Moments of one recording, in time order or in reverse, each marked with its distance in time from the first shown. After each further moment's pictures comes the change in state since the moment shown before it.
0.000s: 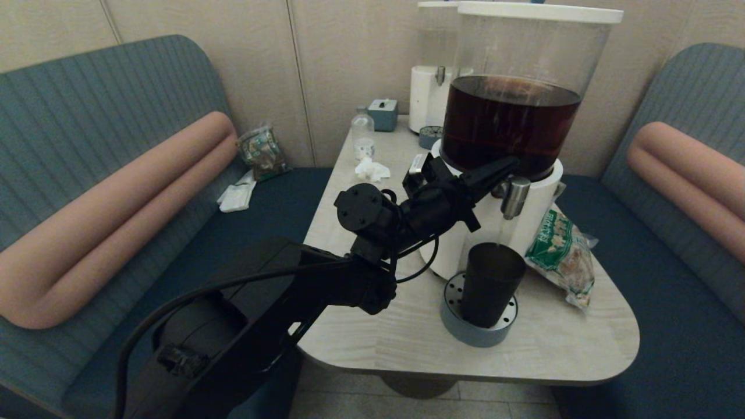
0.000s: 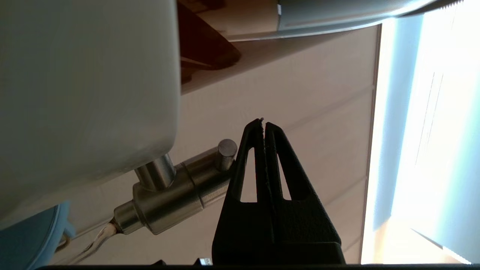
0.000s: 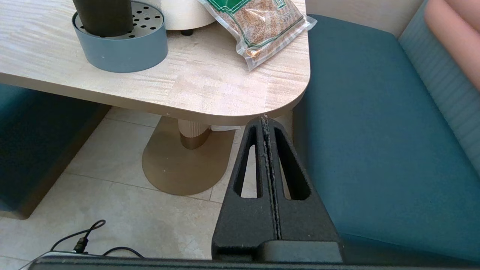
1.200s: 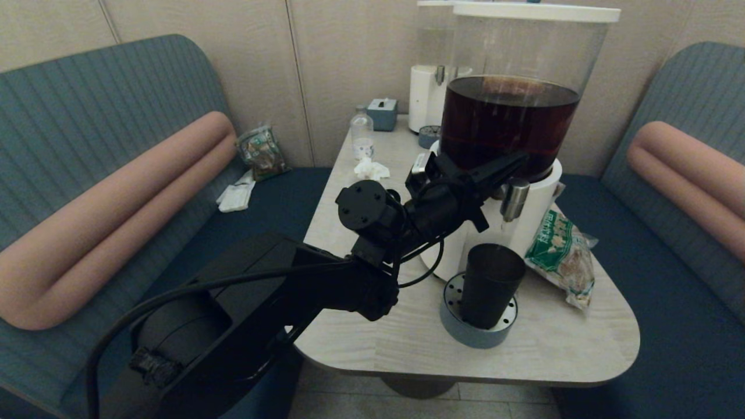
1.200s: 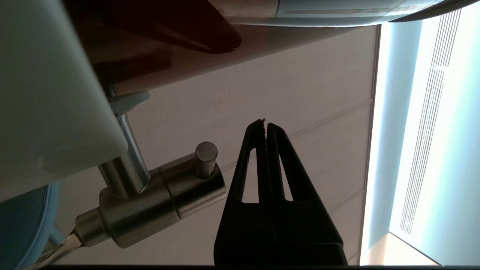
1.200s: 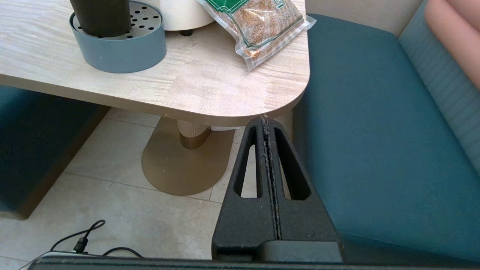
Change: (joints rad) left arm -0.029 -0.072 0.109 -0.001 0.068 0.014; right arm 0.000 0.000 0.000 0.000 -0.001 0.000
